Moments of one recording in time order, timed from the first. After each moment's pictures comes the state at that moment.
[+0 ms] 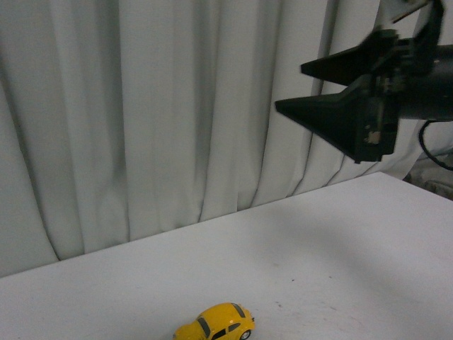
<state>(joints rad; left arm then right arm) 0.00 0.01 0.01 0.00 0.00 0.00 -0.34 1.33 0.65 0.53 -0.94 -0.45</state>
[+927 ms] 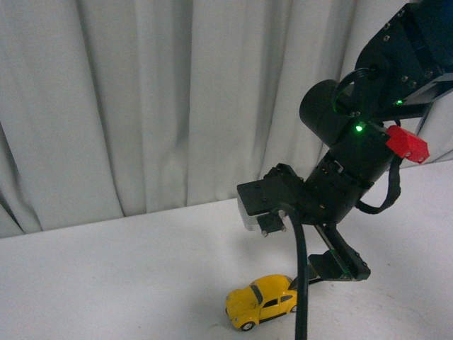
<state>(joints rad) 0.00 0.01 0.01 0.00 0.00 0.00 0.02 2.05 1.30 -0.61 -0.40 -1.49</state>
